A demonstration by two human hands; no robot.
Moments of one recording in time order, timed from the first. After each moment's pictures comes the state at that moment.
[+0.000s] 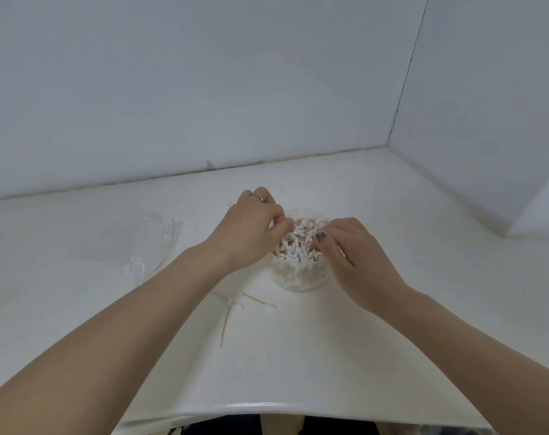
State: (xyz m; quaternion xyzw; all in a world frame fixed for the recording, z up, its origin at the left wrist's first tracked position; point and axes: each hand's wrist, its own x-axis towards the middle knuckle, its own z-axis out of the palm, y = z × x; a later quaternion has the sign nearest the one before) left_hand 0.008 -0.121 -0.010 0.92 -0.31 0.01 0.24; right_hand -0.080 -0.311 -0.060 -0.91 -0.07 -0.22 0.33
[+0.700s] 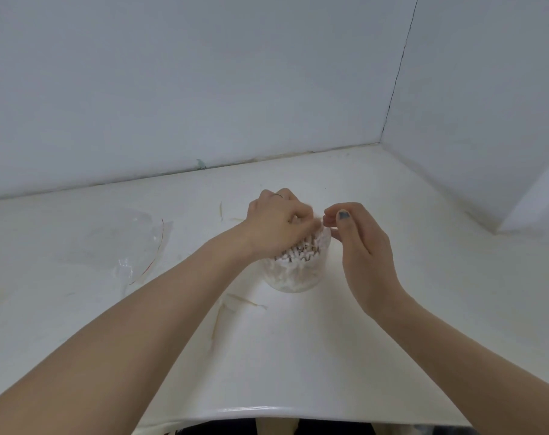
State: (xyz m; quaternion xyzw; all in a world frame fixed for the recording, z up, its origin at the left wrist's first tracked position) left_hand 0.006 -0.168 -0.005 0.91 -0.32 -0.06 0.25; right_hand -0.089 -0.304 -0.048 -0.76 0.05 -0.27 0.59
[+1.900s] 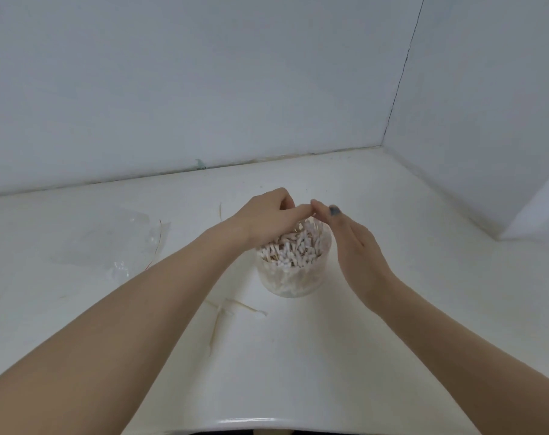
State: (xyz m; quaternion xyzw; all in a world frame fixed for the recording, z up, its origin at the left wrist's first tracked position) left_hand 0.031 -0.165 -0.003 0.90 -0.22 -0.13 0.35; right_hand -0.078 -0.304 -0.033 -0.79 0.05 -0.10 0.60
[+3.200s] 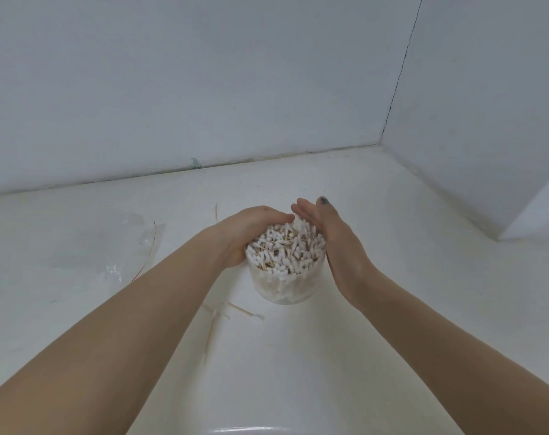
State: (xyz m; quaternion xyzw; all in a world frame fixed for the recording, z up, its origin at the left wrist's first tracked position) left_hand 0.045 -0.154 -0.024 0.75 -0.10 -0.35 0.56; right_hand -0.057 -0.292 -0.032 -0.70 0.07 -0.04 0.71
